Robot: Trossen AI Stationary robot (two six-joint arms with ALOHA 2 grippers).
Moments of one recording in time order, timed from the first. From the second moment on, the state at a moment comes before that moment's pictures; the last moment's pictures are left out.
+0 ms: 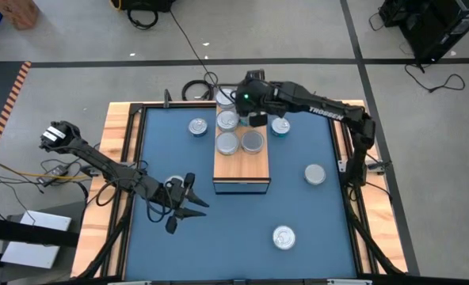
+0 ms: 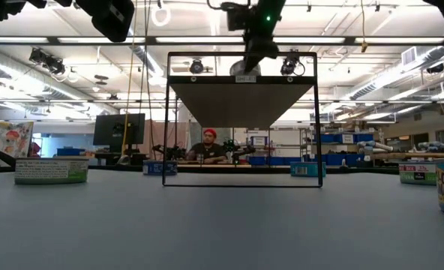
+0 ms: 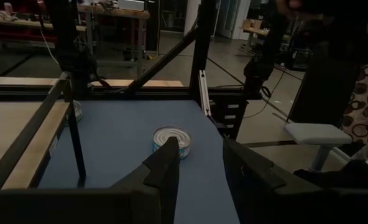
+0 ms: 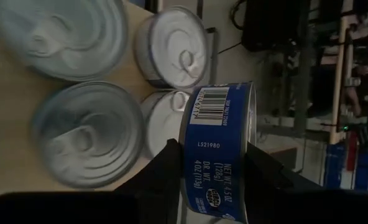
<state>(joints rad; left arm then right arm) -0.49 1.14 0.49 0.57 -0.20 -0.16 -0.32 1.87 1.97 -1.00 0.56 -0.69</state>
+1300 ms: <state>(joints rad) -0.49 1.14 0.49 0.58 -0.21 -0.15 -0.42 1.87 1.76 -0.75 0.45 -0.76</state>
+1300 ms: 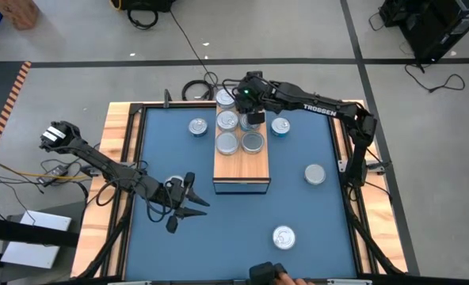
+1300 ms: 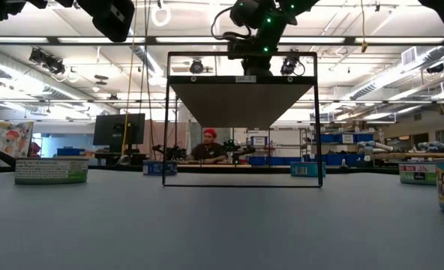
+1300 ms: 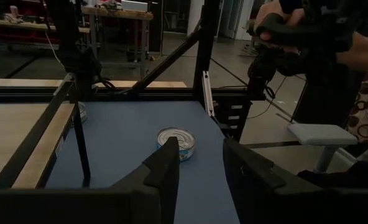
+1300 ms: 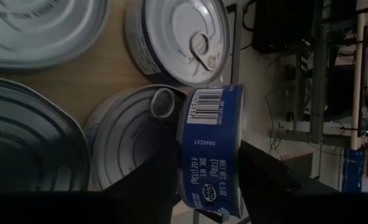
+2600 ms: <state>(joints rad) -0.49 1.14 0.49 0.57 -0.21 -0.16 -0.43 1.86 1.76 -0.72 0.42 -0.69</state>
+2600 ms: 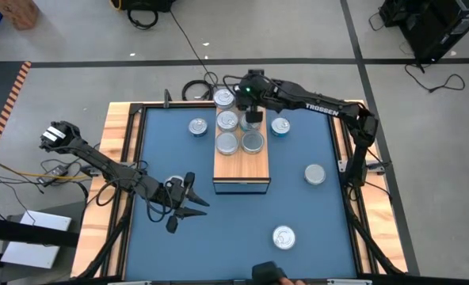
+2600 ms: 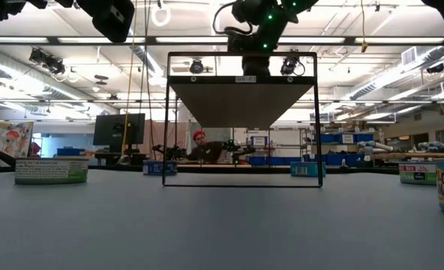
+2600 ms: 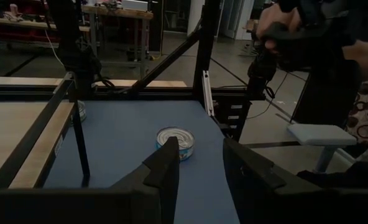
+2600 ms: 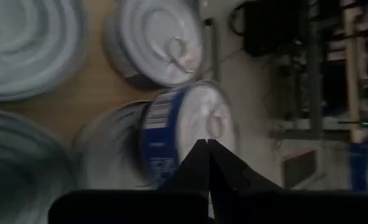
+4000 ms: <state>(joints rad) -0.49 1.14 0.49 0.57 -0.22 -0.16 -0.41 1.83 1.79 -0.85 0.33 -0.56</state>
